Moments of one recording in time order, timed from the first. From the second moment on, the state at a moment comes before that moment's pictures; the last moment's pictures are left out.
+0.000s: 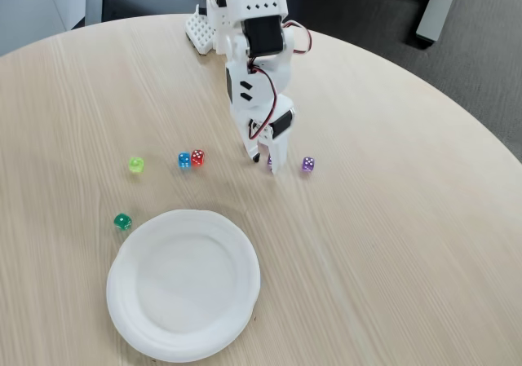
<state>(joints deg) -10.4 98.1 131.9 45.5 62.8</state>
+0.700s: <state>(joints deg) -16.4 98.1 131.9 45.5 63.0</state>
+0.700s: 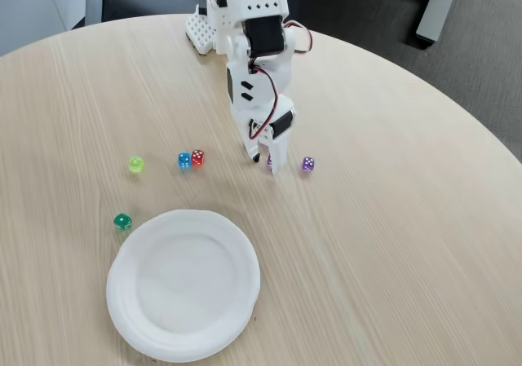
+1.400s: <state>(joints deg) -21.7 98.1 131.9 45.5 64.1</state>
